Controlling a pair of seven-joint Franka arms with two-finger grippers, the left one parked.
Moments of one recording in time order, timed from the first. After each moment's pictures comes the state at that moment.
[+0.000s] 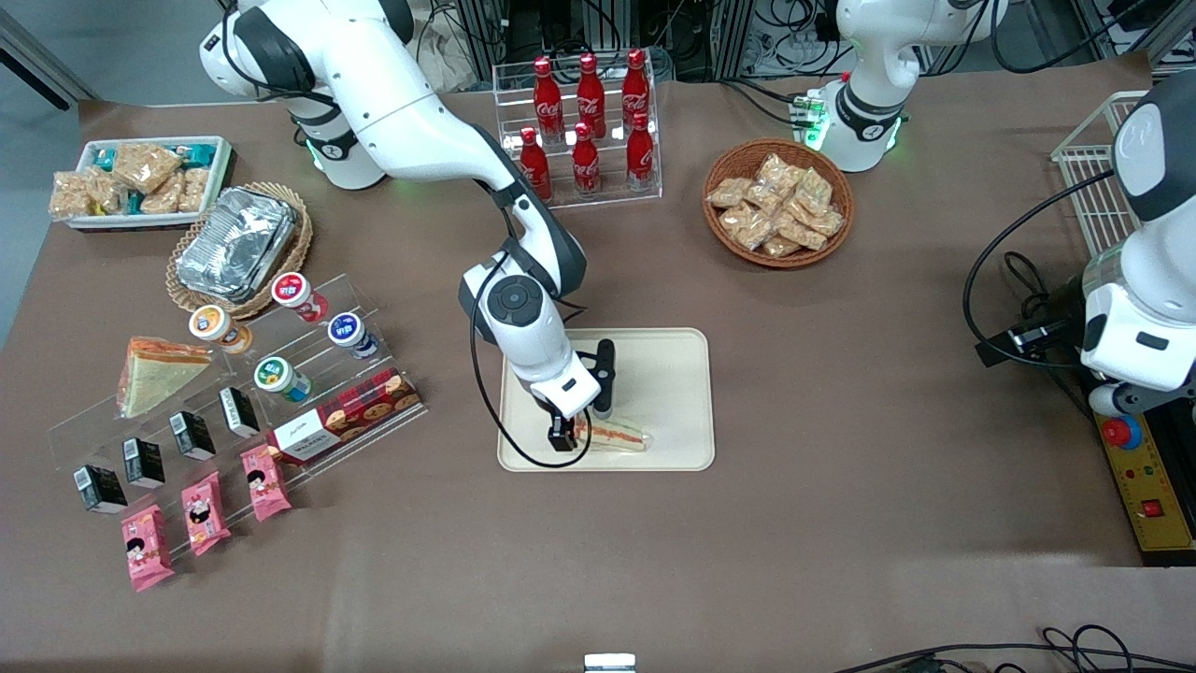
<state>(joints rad) 0.82 0.77 -0.20 -1.55 0.17 2.56 -0.93</state>
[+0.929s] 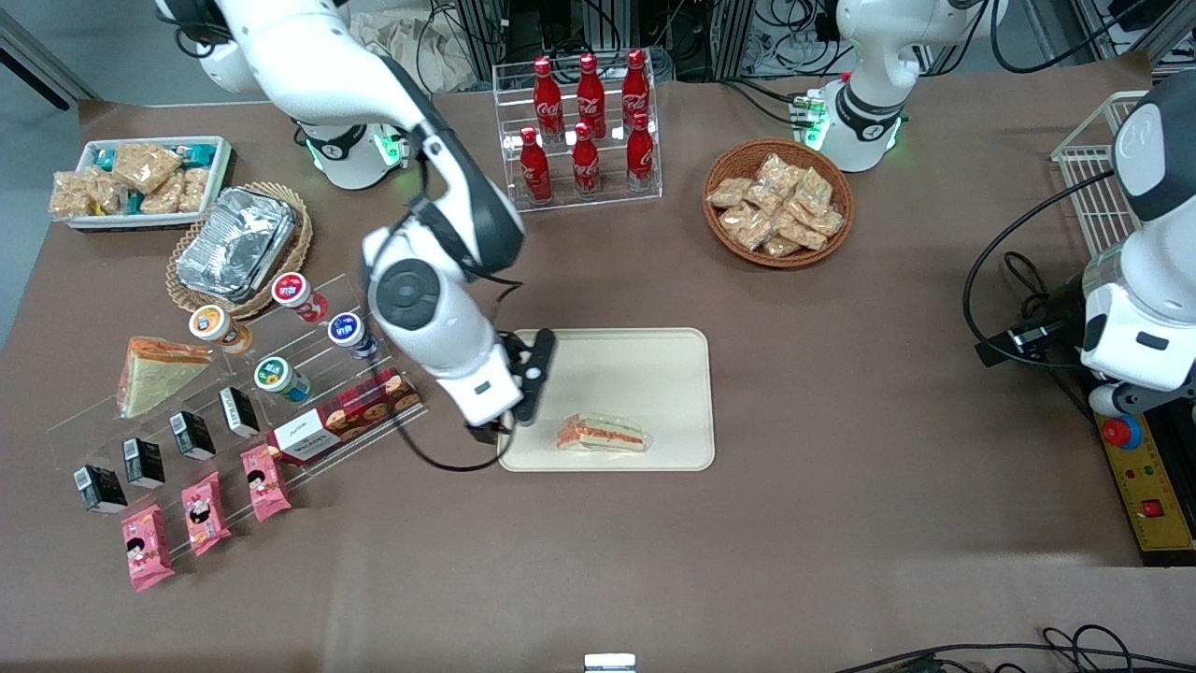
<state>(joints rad) 0.70 0.48 -0.25 -1.53 0.22 2.05 -0.80</state>
